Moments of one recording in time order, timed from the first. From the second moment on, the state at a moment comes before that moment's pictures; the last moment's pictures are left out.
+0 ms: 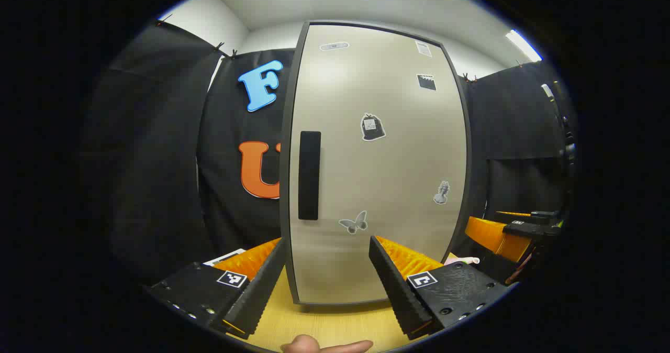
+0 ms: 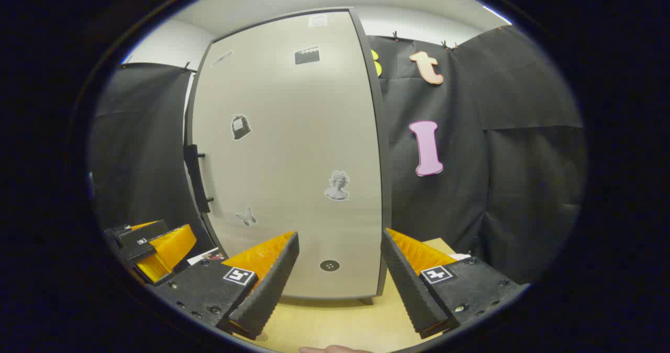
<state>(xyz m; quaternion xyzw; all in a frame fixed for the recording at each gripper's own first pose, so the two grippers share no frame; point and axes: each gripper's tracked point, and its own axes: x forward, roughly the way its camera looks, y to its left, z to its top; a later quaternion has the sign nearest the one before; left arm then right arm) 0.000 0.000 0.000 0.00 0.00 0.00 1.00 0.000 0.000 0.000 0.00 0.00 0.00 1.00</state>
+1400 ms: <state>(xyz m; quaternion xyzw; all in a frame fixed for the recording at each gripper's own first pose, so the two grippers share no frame) -0.048 0.034 -0.012 0.03 0.01 0.03 1.00 0.027 0.093 0.019 -0.06 -0.02 0.09 0.99</state>
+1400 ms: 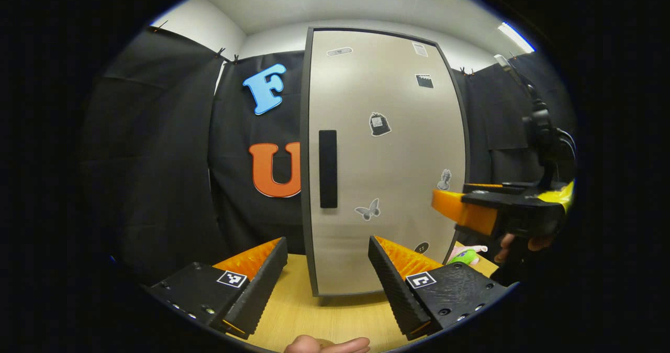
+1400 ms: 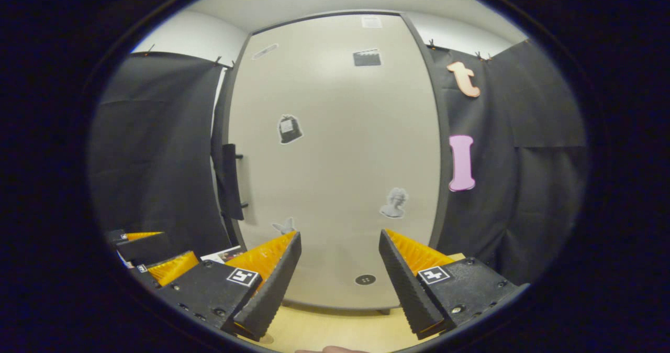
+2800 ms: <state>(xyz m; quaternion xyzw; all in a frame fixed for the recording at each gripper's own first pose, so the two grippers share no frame) -0.129 0.140 -0.059 0.06 0.06 0.15 0.98 0.122 0.260 -0.007 -0.14 -0.01 0.15 0.98</state>
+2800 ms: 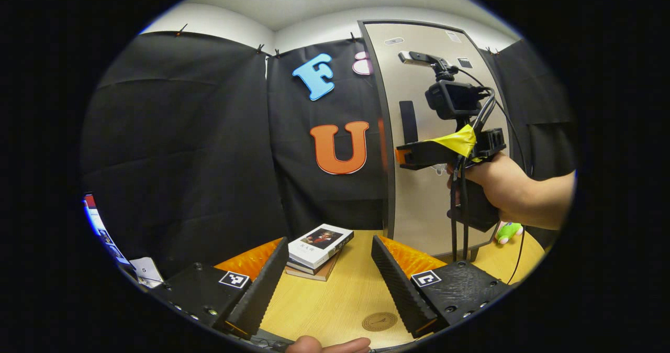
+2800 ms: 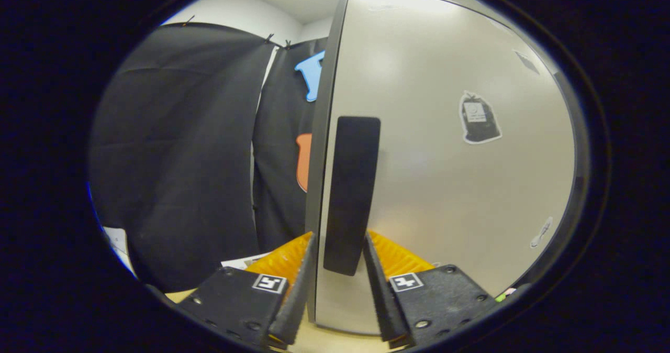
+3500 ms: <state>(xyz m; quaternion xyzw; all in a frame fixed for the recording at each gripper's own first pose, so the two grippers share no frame) -0.145 0.125 -0.080 0.05 0.08 0.12 0.99 0.108 0.254 -0.006 -0.13 0.00 0.19 0.97</state>
